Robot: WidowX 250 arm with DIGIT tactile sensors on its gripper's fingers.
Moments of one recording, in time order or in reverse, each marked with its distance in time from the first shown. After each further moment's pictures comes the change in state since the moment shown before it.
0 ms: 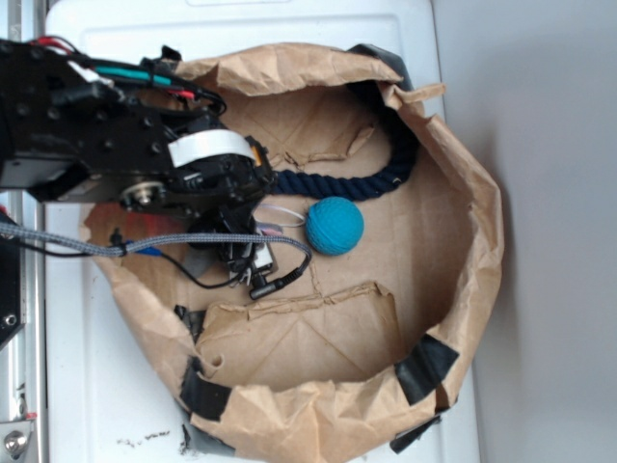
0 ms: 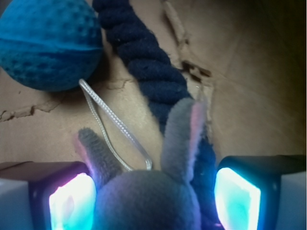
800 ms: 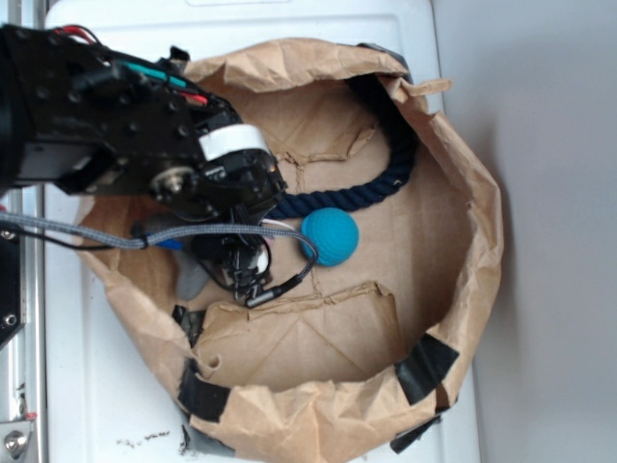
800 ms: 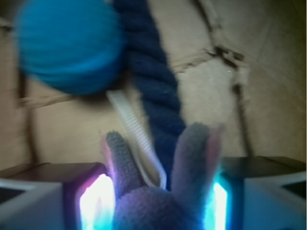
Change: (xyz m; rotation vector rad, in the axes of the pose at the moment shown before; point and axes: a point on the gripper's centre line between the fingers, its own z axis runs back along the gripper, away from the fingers) arm 0.000 -0.015 0.021 -0.067 0.153 0.015
